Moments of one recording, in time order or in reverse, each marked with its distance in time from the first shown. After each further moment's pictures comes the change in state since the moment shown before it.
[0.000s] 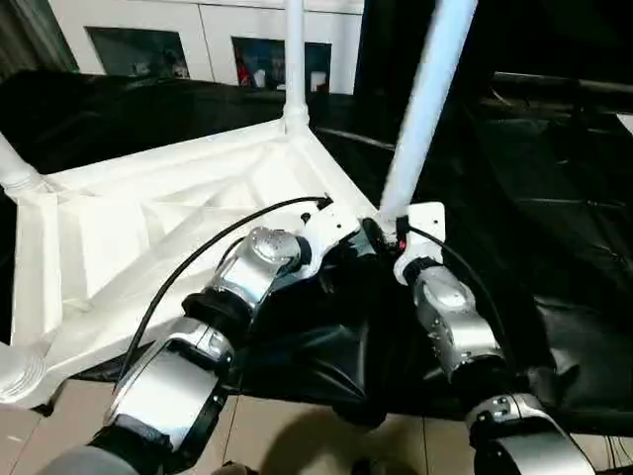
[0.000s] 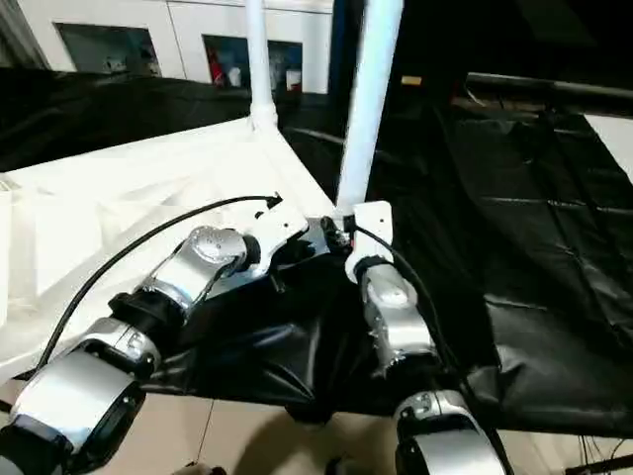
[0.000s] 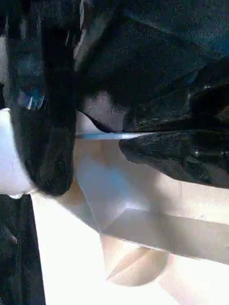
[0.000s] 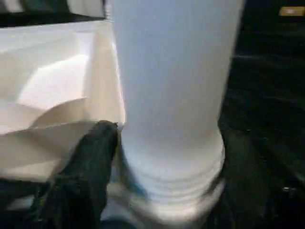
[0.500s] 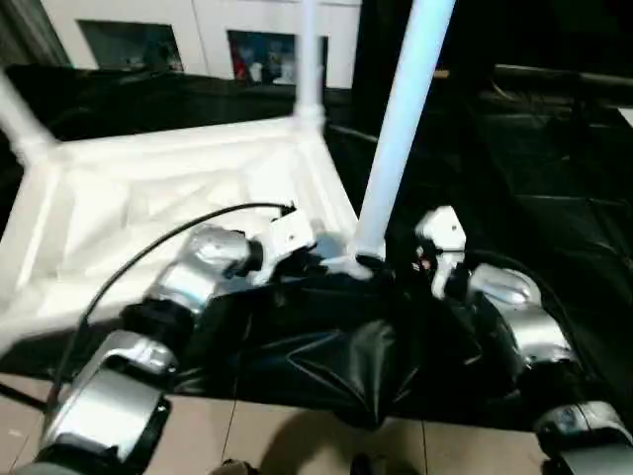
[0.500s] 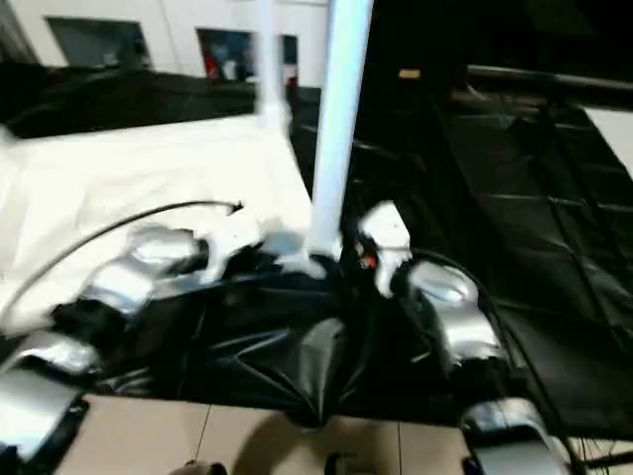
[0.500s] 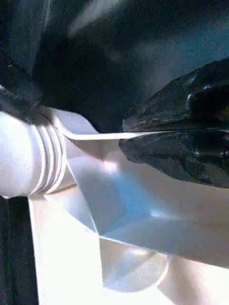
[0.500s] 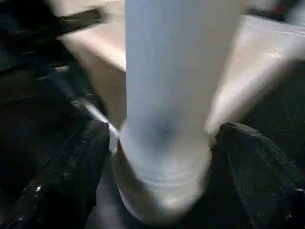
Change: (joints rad) left arm 0.131 0.222 -0.030 -0.207 -0.079 -0.139 -0.473; right arm 0.083 -0.314 0.145 -0.218 0.094 0.064 0.734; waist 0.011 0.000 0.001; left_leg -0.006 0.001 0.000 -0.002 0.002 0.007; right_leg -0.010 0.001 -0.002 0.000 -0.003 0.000
